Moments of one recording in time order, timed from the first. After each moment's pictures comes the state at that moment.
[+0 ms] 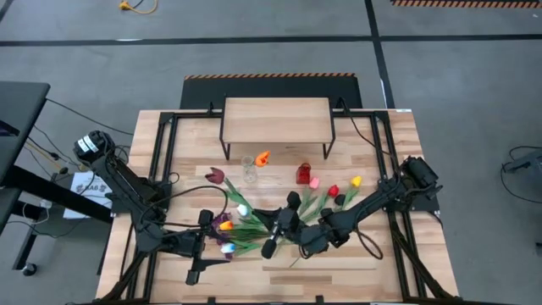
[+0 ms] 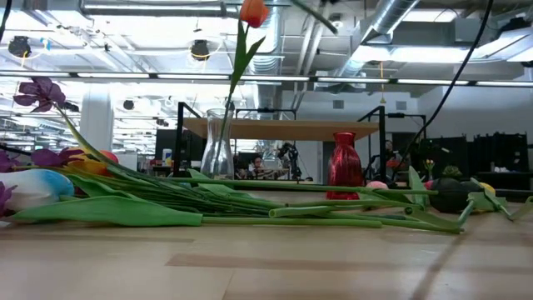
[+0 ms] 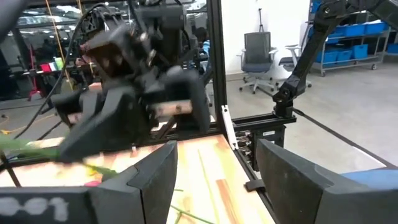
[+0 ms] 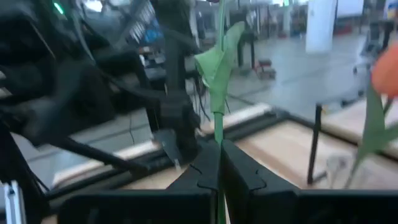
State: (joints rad) left arm -0.87 1.30 0.70 0.64 -0.72 0.08; right arm 0.53 1.89 1.29 0.55 0.95 0.15
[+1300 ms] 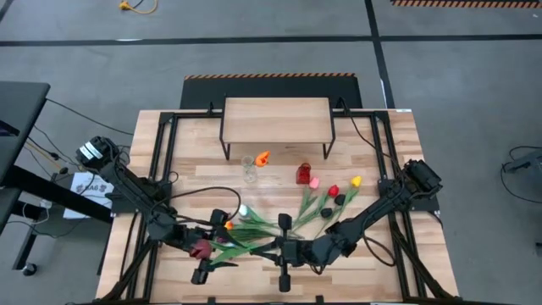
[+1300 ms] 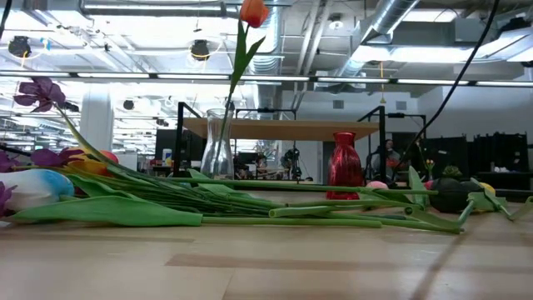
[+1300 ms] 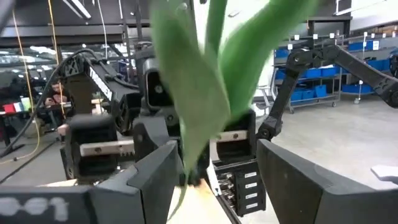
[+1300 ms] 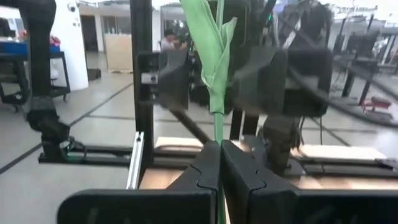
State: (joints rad) left arm -0.75 1.40 0.70 0.94 -0.45 0.17; right arm 0.61 1.89 1.29 0.61 0.57 -0.09
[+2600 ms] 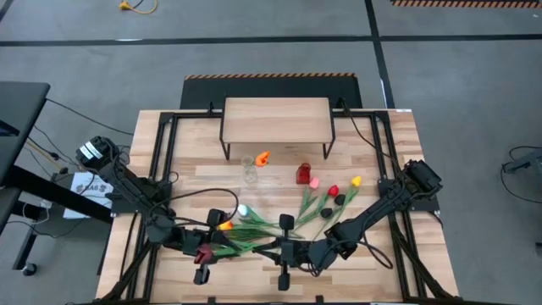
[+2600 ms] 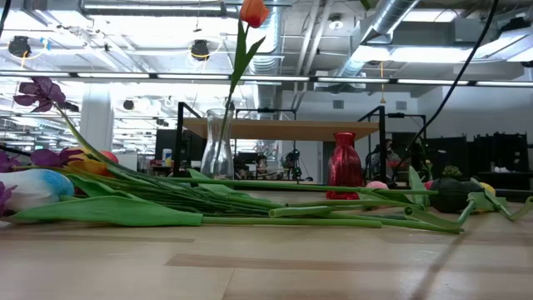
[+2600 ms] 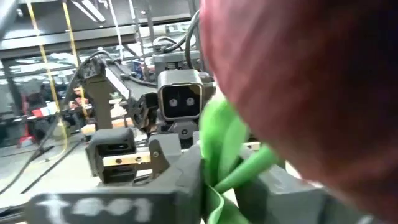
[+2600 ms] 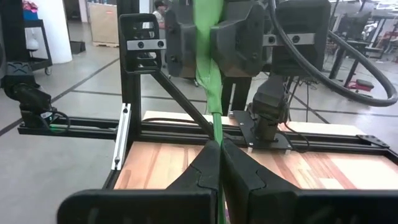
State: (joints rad) left arm -0.78 1.39 0.70 0.93 -0.55 0.25; right arm 0.61 1.89 1.29 0.49 0.63 -0.06
